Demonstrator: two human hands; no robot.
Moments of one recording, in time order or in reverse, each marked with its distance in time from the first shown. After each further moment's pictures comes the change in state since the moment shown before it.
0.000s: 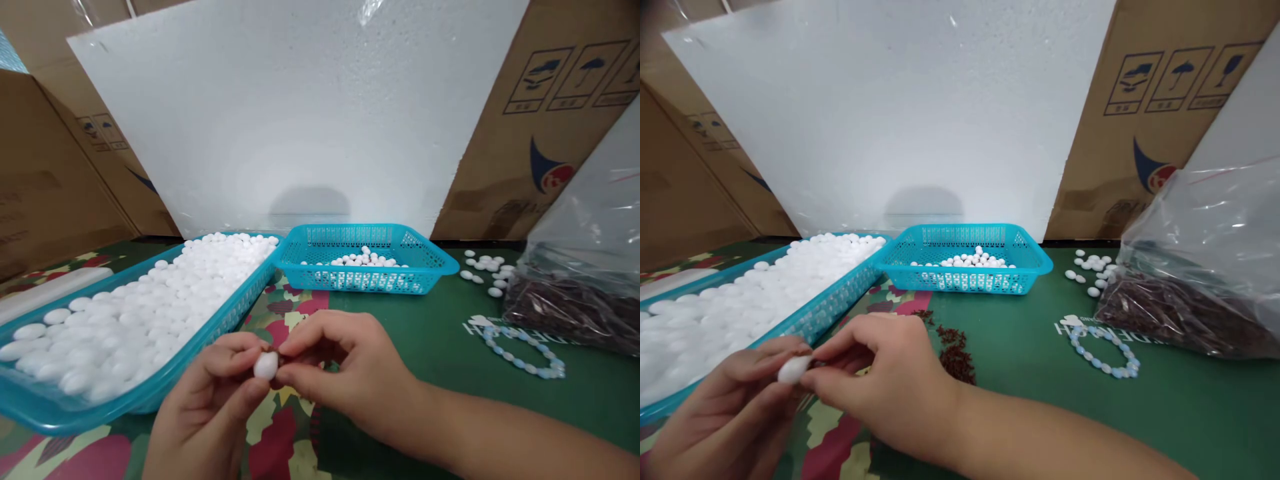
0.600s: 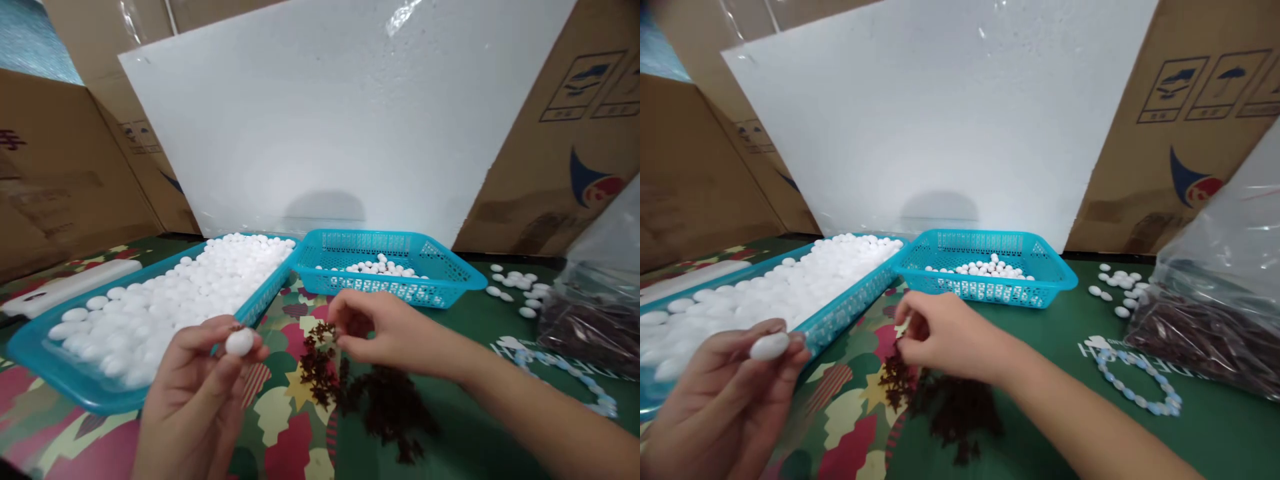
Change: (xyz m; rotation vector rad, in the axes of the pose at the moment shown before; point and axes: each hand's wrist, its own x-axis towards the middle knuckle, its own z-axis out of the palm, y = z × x) left_hand 0.009 0.012 -0.007 -0.143 0.232 -0.017; right_hand 0.020 -0.004 -0.039 -0.580 -0.359 0.119
